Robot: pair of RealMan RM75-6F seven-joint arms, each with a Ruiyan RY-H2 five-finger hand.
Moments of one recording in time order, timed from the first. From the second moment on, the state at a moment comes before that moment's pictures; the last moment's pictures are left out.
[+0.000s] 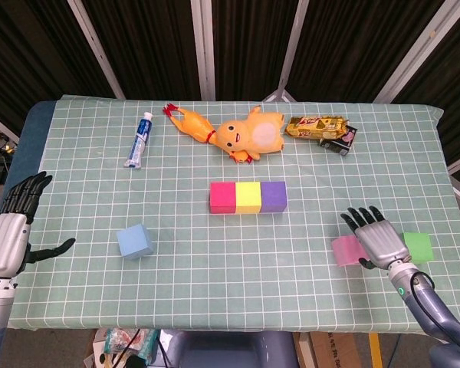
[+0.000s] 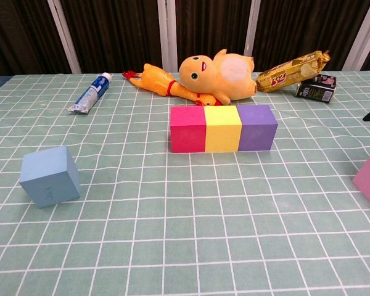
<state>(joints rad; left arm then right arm) -0.21 -0.99 -0.16 -2.11 1.39 1.48 0.15 0.67 -0.98 -0.14 -1.82 -1.06 0.98 -0.43</state>
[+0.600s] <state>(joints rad) -0.21 -1.00 -0.16 -2.11 1.39 1.48 0.15 0.61 -1.06 -0.13 -1.74 -1.06 0.96 -0.44</state>
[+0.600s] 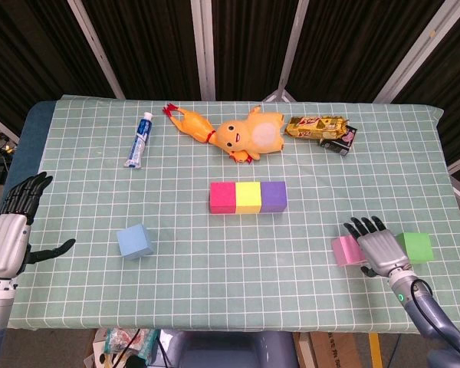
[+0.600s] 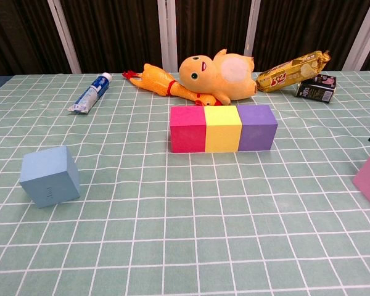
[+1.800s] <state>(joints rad) -0.21 -1.00 -0.16 -2.10 1.38 1.48 0.14 0.64 -1.16 -0.03 -1.73 -0.88 0.93 -0.55</state>
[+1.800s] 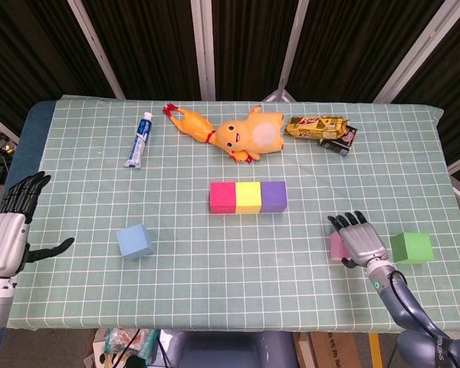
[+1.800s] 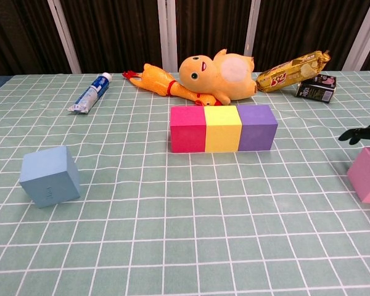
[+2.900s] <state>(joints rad) -0.20 -0.99 -0.16 -2.11 1.40 1.48 0.13 0.61 -1.13 -0.01 -1.78 -0.91 0.96 -0.49</state>
